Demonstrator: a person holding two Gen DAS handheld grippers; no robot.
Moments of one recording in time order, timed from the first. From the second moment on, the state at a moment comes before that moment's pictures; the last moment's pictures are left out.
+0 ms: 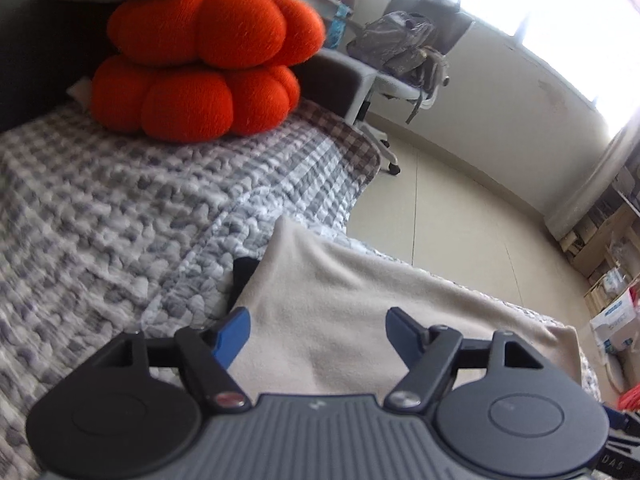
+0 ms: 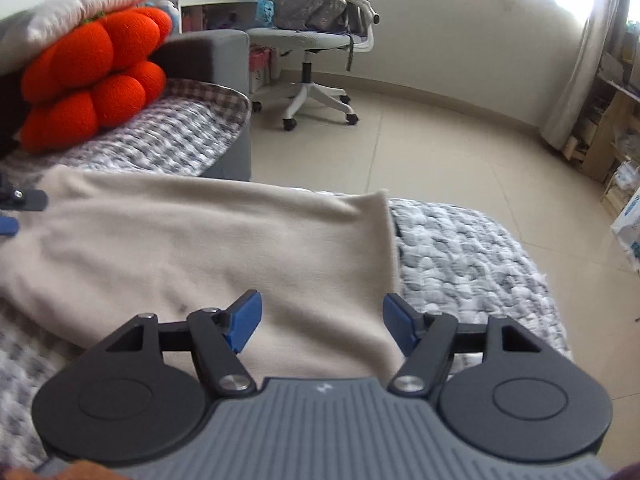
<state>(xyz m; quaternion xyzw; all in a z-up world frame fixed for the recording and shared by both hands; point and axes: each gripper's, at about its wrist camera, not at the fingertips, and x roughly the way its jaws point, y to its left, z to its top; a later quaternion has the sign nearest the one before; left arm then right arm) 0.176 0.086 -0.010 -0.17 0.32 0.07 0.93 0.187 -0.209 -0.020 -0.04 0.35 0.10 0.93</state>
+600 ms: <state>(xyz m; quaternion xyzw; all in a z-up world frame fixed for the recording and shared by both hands) 0.163 0.135 -0.026 -0.13 0.36 0.15 0.91 0.175 -0.186 -0.017 -0.05 0.36 0.15 0.92</state>
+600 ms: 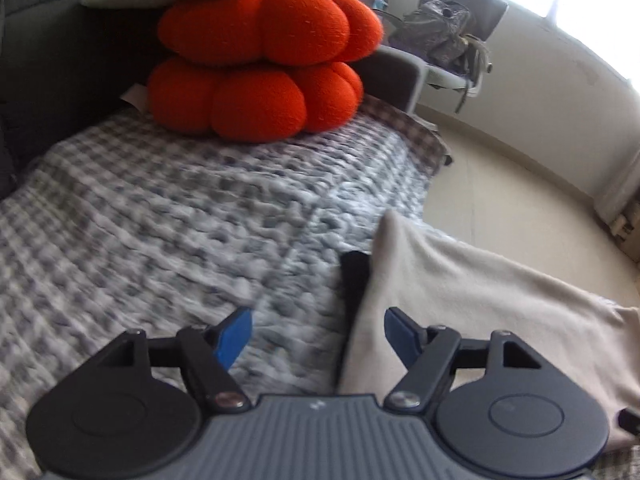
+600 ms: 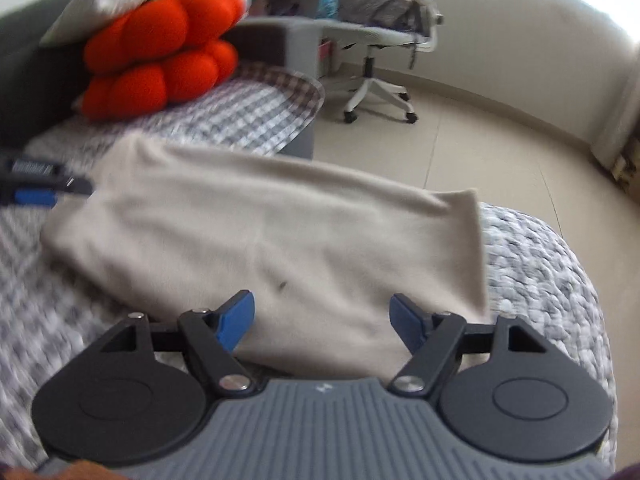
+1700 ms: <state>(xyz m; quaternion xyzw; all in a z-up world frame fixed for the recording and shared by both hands) 0.152 0.103 -0.001 -0.02 0.31 0.22 0.92 0.180 -0.207 -0.018 0.00 0.35 0.12 0.93</state>
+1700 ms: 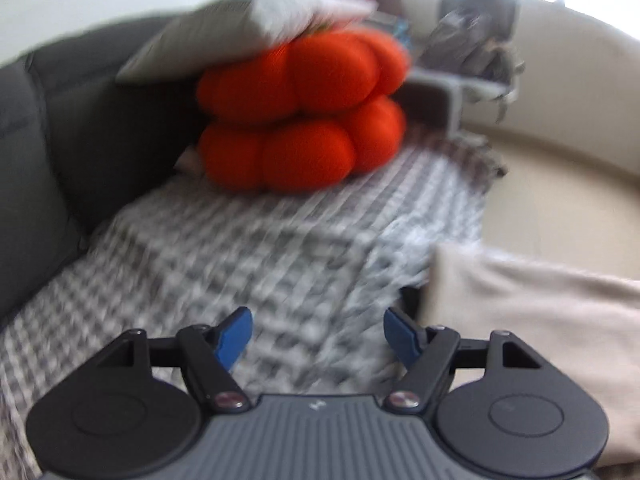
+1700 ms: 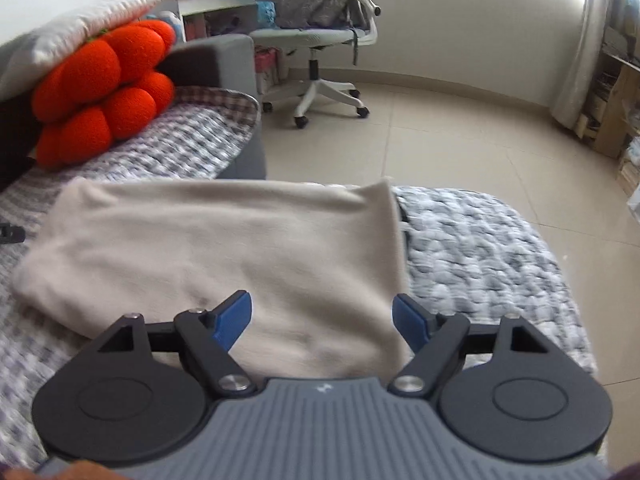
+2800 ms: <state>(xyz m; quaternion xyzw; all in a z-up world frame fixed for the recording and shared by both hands) 0.169 0.021 -0.046 0.03 0.39 0.11 0.91 0.164 -0.131 -0.043 -0.06 0.36 0.27 0.89</state>
